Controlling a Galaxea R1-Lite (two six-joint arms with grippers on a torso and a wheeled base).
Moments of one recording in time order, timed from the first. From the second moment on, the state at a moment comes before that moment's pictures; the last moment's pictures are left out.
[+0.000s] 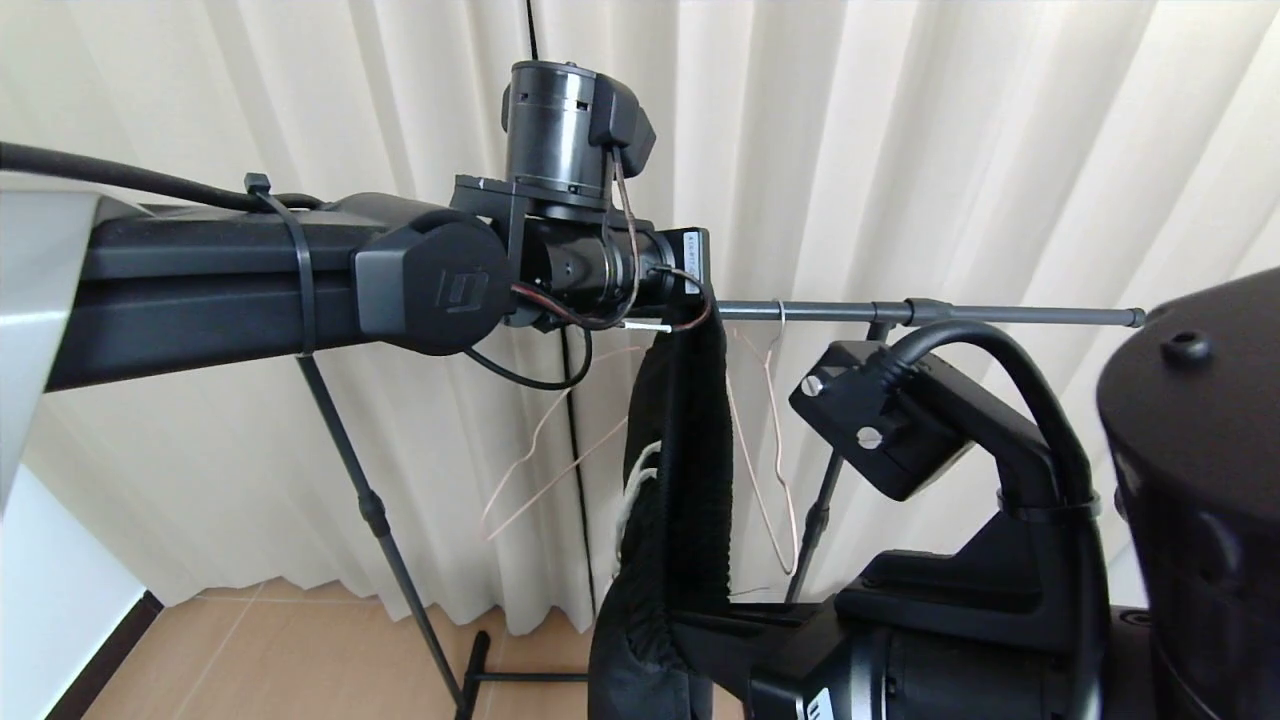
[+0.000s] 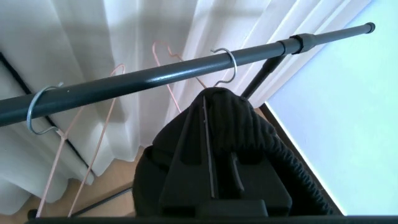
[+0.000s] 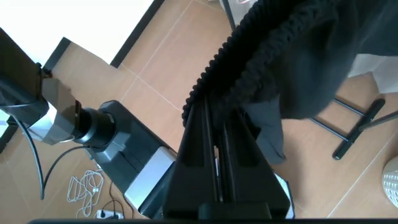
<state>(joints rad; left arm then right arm) -0.66 2.06 -1.83 0.04 0.07 -0.23 1.23 1.54 -1.14 0.20 -0.29 0.63</state>
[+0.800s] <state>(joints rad) -0.62 1.95 -1.80 0.30 0.07 -0.21 0.92 1.39 -1.02 0.26 -0.31 0.47</state>
